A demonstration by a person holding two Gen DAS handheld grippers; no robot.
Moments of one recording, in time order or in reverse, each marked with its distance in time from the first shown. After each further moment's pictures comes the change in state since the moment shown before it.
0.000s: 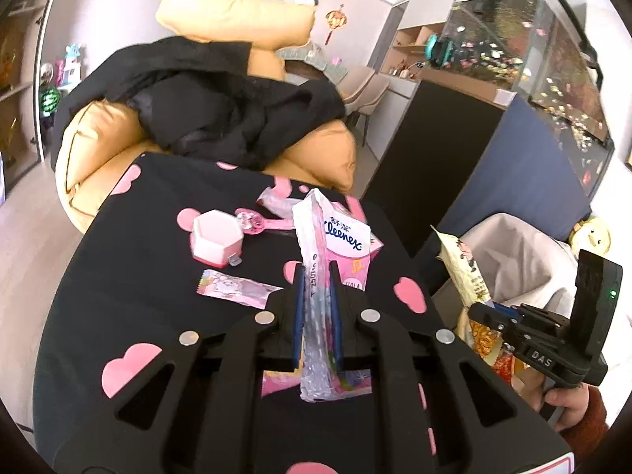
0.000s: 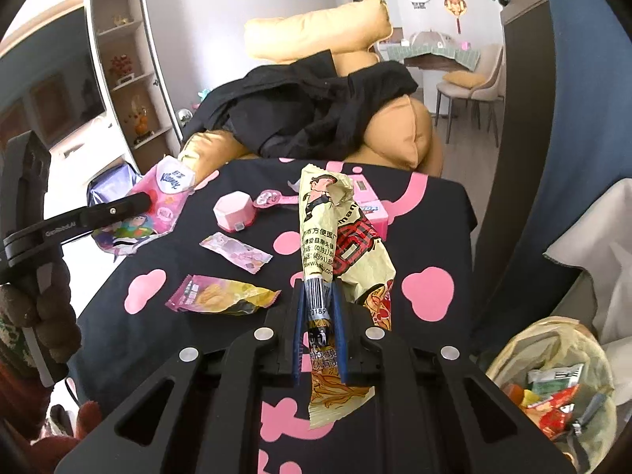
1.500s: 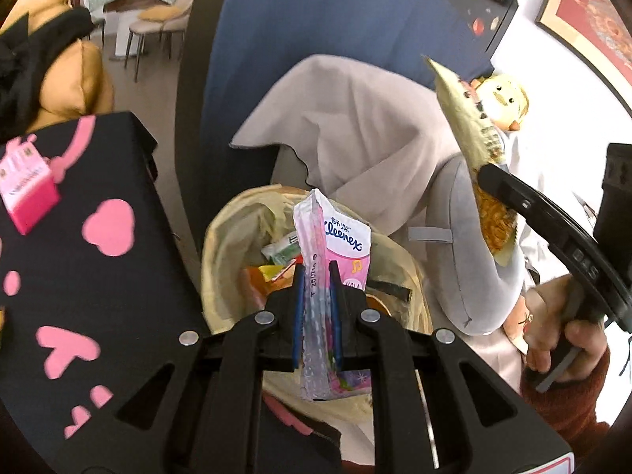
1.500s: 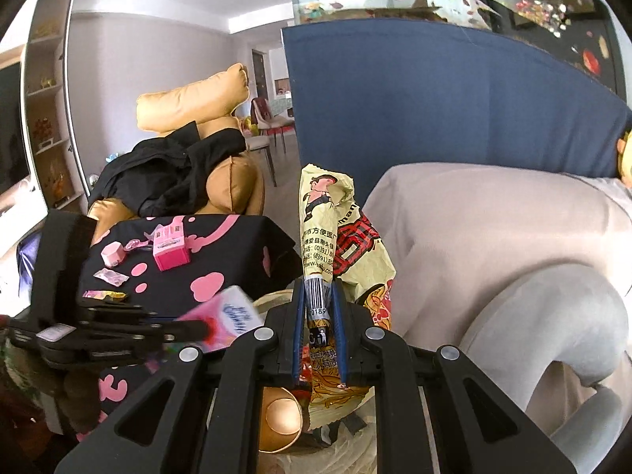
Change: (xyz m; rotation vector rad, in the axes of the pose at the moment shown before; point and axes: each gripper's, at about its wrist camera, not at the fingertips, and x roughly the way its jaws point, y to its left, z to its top) left arm 0.142 -0.293 -0.091 0.287 0.382 -0.374; right arm -0.189 -0.185 -0.073 0.153 -0.202 -0.338
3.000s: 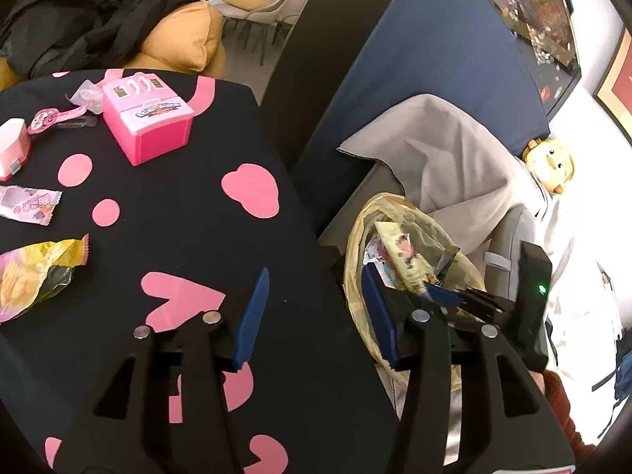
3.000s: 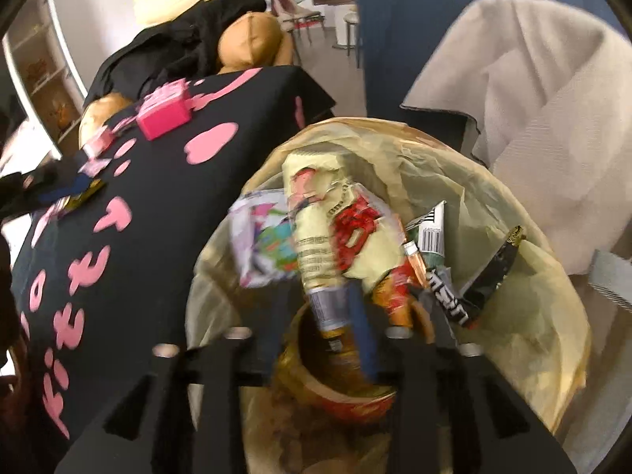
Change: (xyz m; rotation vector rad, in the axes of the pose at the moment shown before) left arm -0.064 0.113 -0.041 -0.241 -0.076 0.120; right arm 0.135 0.052 -0.090 -0.040 0.417 0.096
